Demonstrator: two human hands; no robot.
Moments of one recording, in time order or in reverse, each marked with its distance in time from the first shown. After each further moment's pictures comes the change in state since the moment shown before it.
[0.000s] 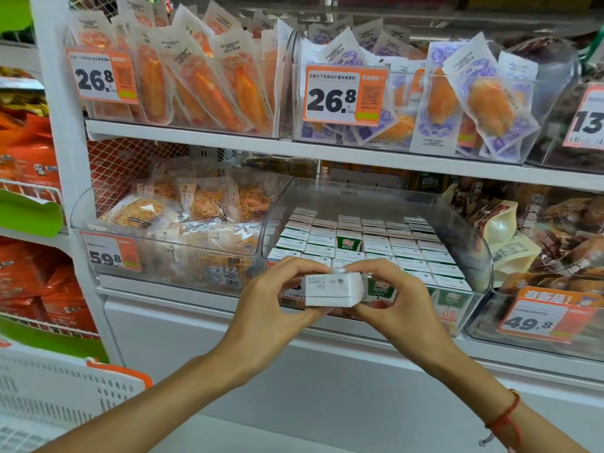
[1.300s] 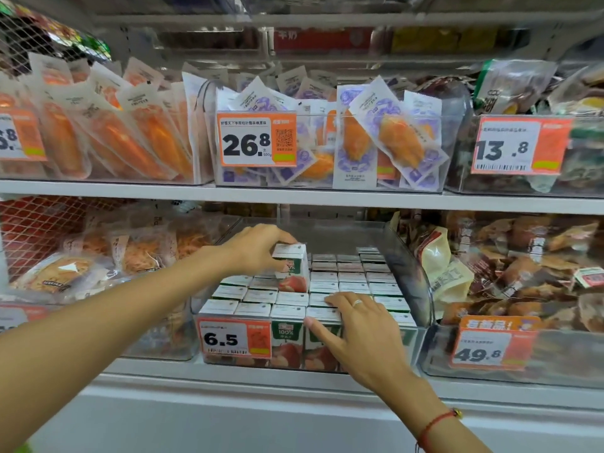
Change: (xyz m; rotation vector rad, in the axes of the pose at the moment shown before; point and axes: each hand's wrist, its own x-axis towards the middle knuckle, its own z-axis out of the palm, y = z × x) left_hand 0.195 -0.022 0.028 0.865 -0.534 0.023; right_hand 0.022 0.068 -0.027 -0.856 0.031 0.114
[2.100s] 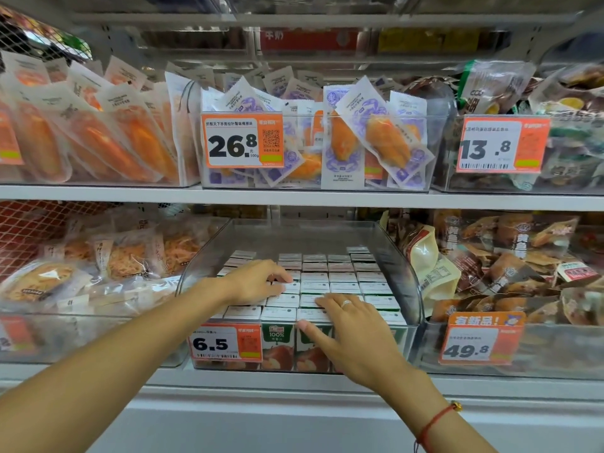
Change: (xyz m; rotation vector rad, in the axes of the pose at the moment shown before) left_hand 0.008 -0.014 0.061 -0.194 -0.150 -0.051; right_hand 0.004 0.003 -0.008 0.012 -0.172 -0.036
